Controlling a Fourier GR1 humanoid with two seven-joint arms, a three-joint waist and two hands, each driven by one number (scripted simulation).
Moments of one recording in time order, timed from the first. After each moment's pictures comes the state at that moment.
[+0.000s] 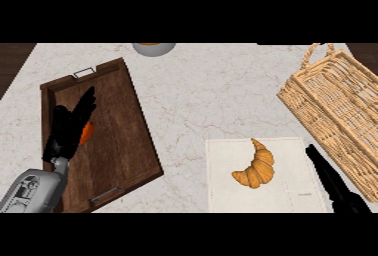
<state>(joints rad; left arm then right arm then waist) -0.23 0.39 -0.17 -1.35 0.12 0.18 0.20 0.37 -0.40 0.29 -2.13 0.56 -0.11 0.33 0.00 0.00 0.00</state>
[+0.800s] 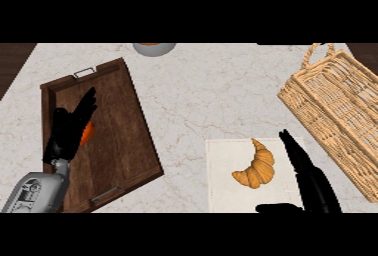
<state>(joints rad) -0.21 0.32 -0.08 -1.38 0.02 0.11 0.21 0.20 -0.23 0.28 -1.82 0.67 -0.13 0.22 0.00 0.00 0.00</state>
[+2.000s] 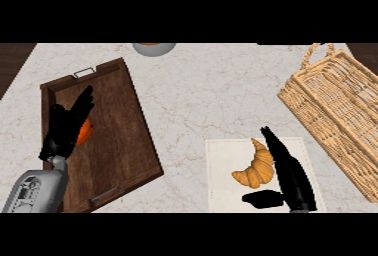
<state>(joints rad) -0.22 0.24 0.05 -1.37 -0.08 0.00 0.22 0.10 -0.10 0.23 -1.59 0.72 -0.11 0.16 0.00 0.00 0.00</state>
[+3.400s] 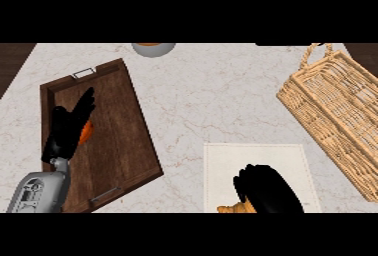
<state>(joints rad) -0.21 0.21 0.07 -1.38 -0.12 -0.01 0.22 0.07 -0.28 0.57 -1.80 1.19 0.18 0.14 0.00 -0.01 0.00</state>
